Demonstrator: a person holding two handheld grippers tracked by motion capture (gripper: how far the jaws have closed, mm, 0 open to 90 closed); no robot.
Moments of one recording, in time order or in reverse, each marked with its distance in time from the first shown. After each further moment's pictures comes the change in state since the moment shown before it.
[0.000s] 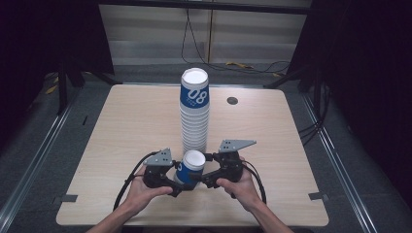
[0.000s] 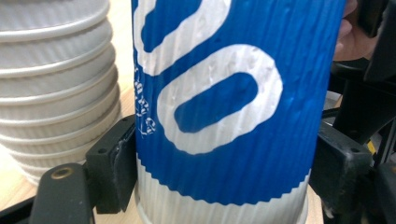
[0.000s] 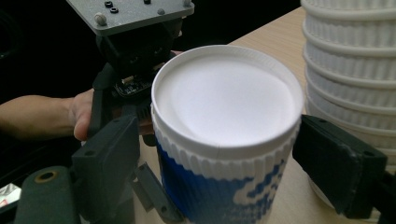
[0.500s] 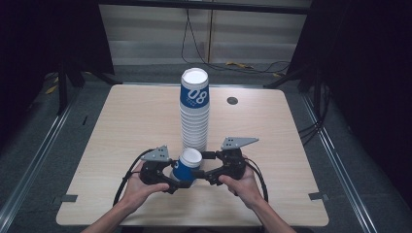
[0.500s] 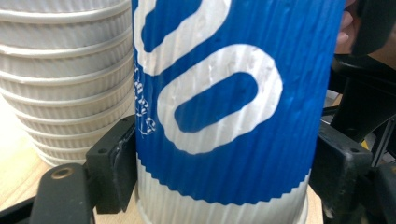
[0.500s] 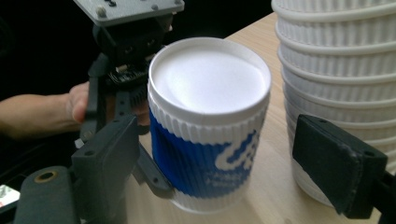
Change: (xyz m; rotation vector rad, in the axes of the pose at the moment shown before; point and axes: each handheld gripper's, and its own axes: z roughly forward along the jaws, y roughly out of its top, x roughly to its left) left arm 0.010 0.001 -0.008 0.046 -0.004 -0.044; right arm -0.008 0.002 -0.006 0.021 -0.028 0.000
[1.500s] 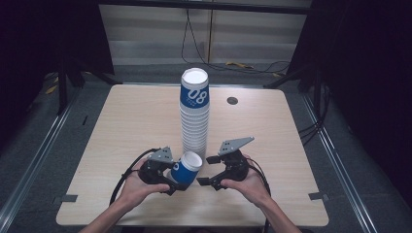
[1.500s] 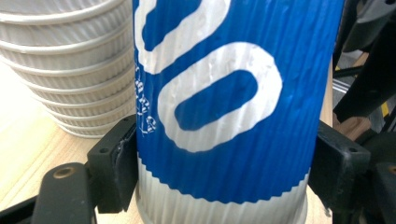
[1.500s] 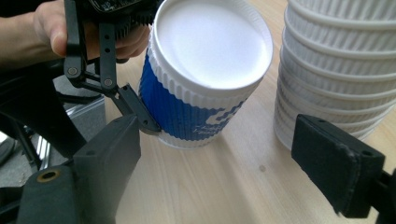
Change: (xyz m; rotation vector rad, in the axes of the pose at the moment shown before) left arm -0.004 0.007 0.001 0.184 0.058 0.042; right arm -0.001 0.000 -0.005 0.219 -0.033 -0.105
